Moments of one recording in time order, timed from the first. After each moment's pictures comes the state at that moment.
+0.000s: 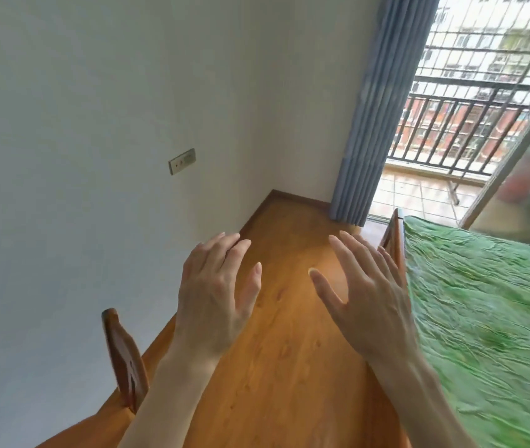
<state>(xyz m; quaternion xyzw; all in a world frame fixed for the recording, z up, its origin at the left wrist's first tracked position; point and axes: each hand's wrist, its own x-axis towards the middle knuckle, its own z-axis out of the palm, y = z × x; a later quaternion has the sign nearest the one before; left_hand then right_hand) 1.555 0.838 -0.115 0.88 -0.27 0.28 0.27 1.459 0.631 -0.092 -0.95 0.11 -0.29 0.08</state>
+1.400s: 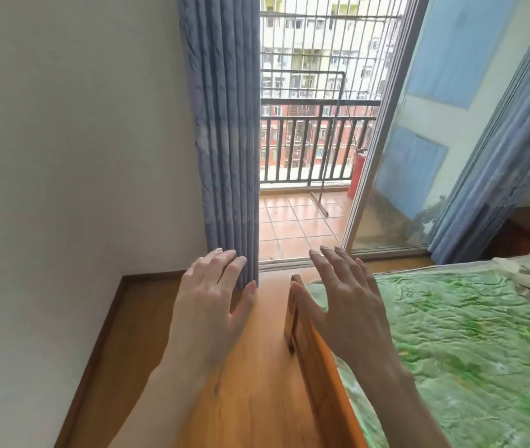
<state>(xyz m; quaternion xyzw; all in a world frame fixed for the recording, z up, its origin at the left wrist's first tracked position) 2.124 0.218 -0.117 0.78 -0.50 0.22 0.30 1.943 0.086 -0.106 -0.89 0.35 -0.29 0.00</state>
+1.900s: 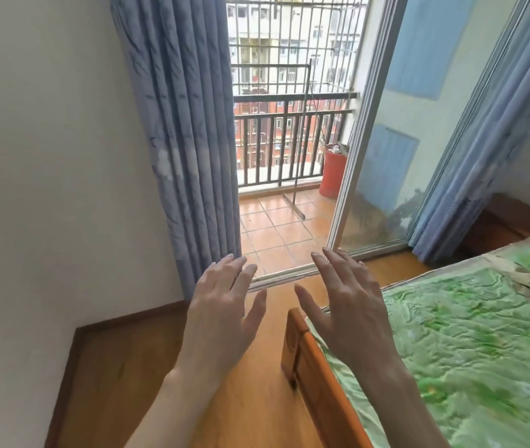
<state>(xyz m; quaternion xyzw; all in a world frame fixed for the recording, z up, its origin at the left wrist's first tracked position) 2.315 0.012 -0.119 0.73 -0.58 0.16 0.33 2.131 -0.080 -0.104 -0.86 0.43 -0.26 -0.01</state>
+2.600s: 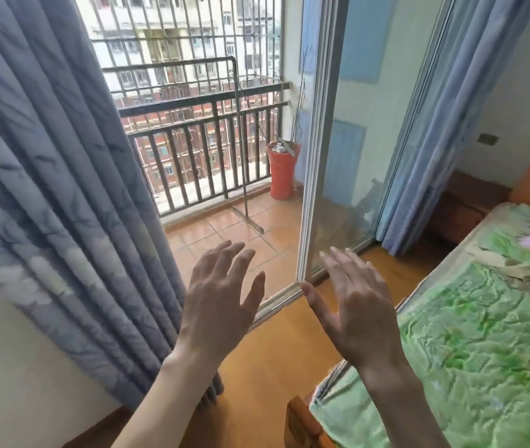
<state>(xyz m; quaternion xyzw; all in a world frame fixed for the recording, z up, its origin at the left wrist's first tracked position) 2.485 -0.408 -0.121 0.64 -0.69 0.11 0.33 2.265 -0.430 -0.121 -0.78 0.57 -0.27 -0.02</state>
